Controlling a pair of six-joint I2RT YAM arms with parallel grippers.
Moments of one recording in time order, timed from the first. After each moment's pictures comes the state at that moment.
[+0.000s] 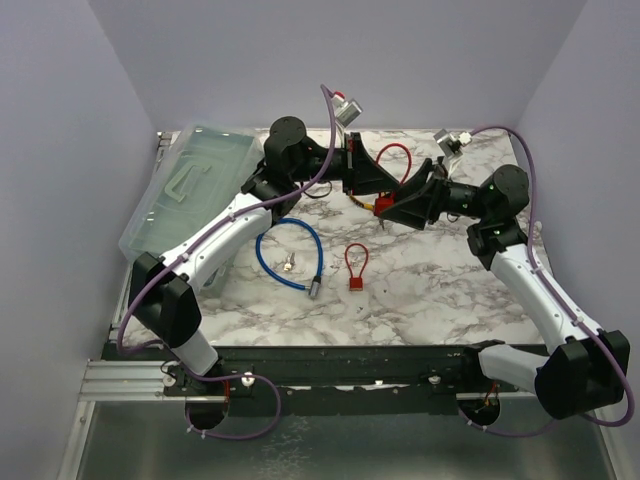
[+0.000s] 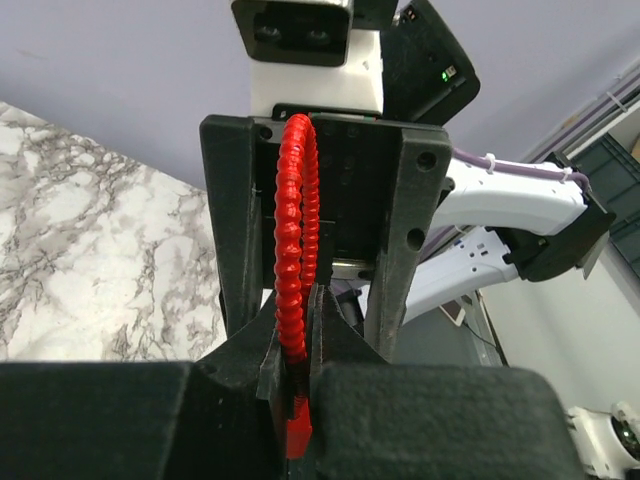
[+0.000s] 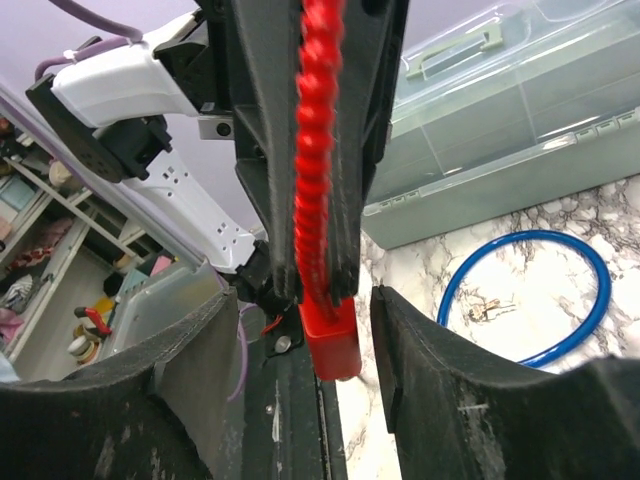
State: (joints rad) left arm -0.64 1.62 1.49 0.30 0.93 -0.72; right arm 0.23 1.16 0.90 0.52 -1.15 0.75
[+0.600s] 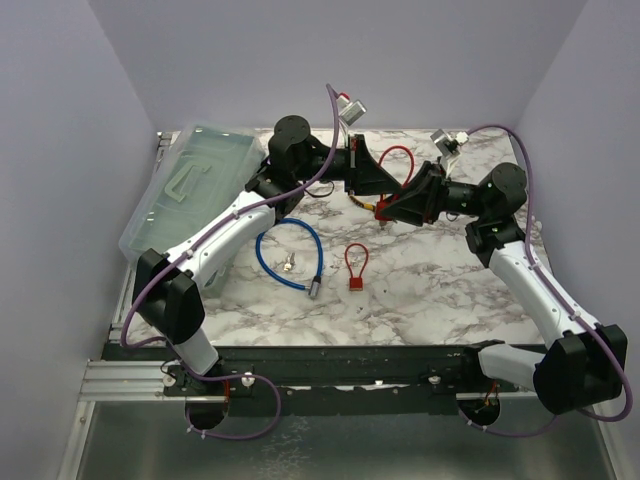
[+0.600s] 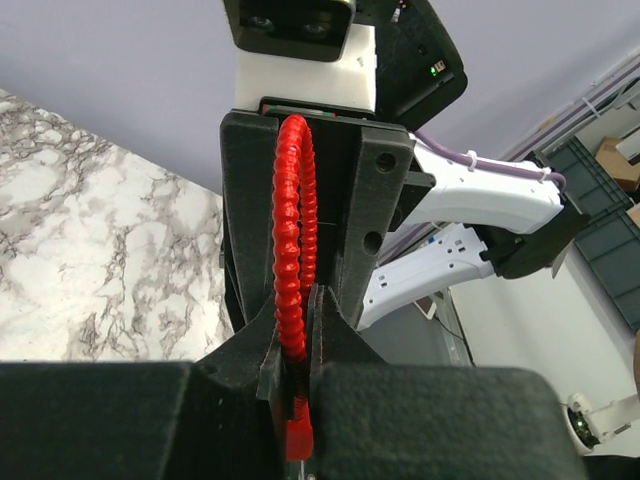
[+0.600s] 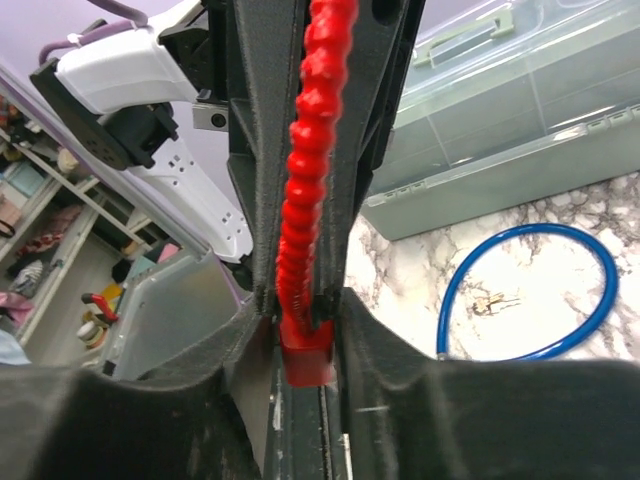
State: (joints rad) left arm -0.64 1.65 1.51 0.30 0.96 -0.78; right arm 0.23 1.19 0.92 0.53 -1.21 0.76
